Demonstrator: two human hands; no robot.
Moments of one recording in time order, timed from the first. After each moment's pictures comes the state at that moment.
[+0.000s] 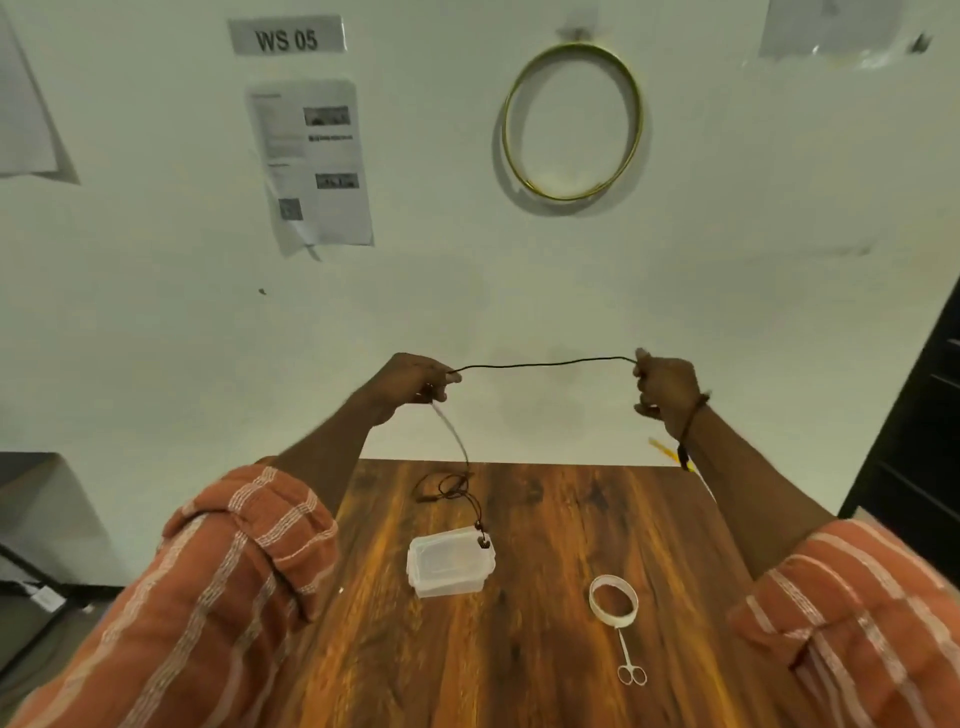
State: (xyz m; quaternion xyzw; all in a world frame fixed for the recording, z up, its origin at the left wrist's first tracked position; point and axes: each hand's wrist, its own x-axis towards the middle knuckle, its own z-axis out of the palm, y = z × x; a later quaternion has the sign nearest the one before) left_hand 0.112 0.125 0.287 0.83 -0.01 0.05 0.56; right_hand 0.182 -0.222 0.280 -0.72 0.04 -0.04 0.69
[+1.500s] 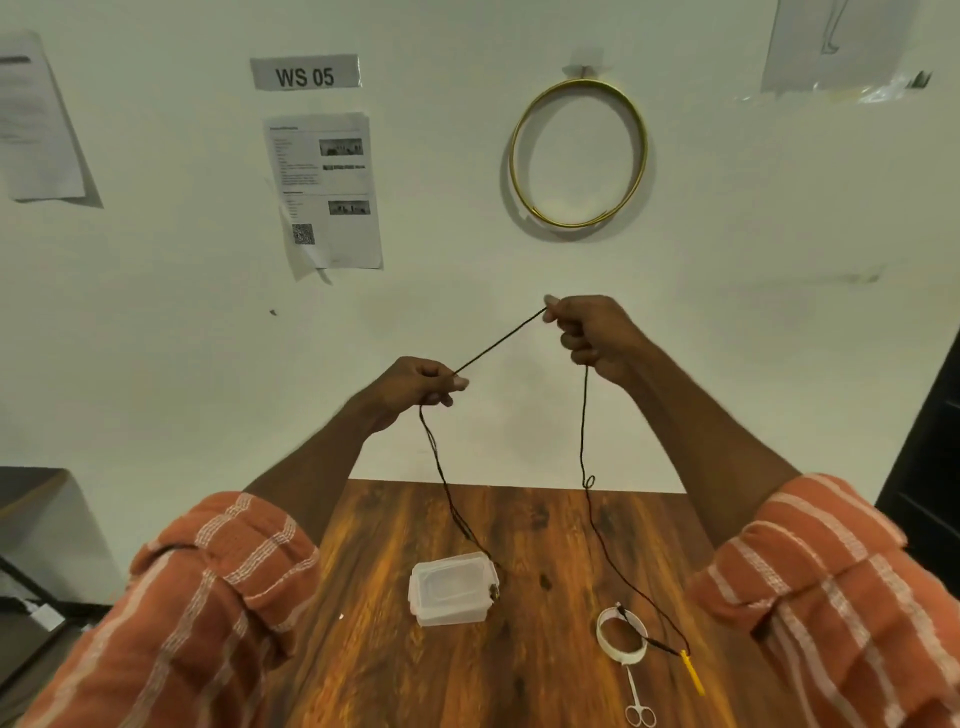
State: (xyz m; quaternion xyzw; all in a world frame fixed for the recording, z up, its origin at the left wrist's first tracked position) left_hand 0.112 0.124 0.316 0.82 -0.06 0.07 0.56; right_hand 0.165 -0.137 0.383 -0.70 -0.21 0.05 0.68
